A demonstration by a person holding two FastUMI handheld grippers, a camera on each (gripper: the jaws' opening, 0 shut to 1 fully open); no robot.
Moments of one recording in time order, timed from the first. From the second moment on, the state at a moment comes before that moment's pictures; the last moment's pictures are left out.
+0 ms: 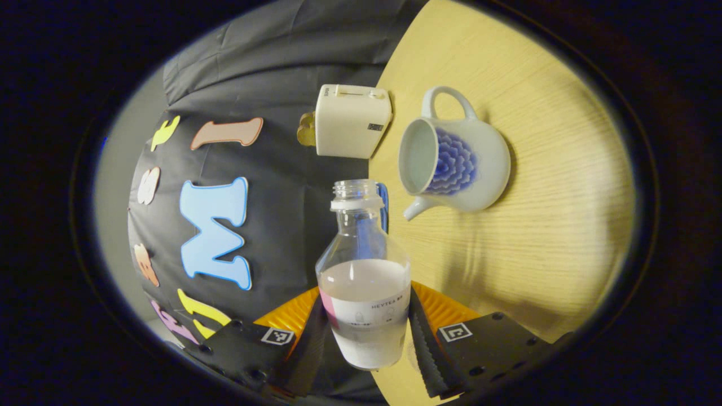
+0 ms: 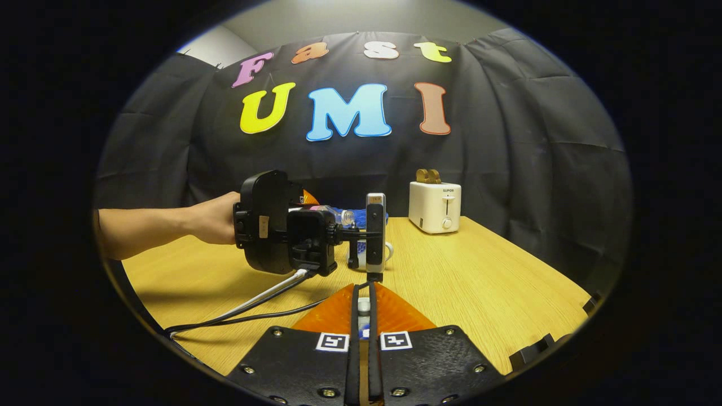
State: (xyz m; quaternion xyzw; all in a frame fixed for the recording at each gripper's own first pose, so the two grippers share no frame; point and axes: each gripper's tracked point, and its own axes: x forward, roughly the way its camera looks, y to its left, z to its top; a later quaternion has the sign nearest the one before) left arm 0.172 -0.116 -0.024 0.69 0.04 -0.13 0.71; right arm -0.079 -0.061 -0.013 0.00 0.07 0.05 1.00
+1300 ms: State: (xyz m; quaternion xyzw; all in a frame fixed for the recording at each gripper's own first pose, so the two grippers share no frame) left arm 0.171 -0.130 -0.020 0.80 0.06 -0.13 0.58; right arm -0.079 -0.069 -0.017 0.01 0.07 0.04 1.00
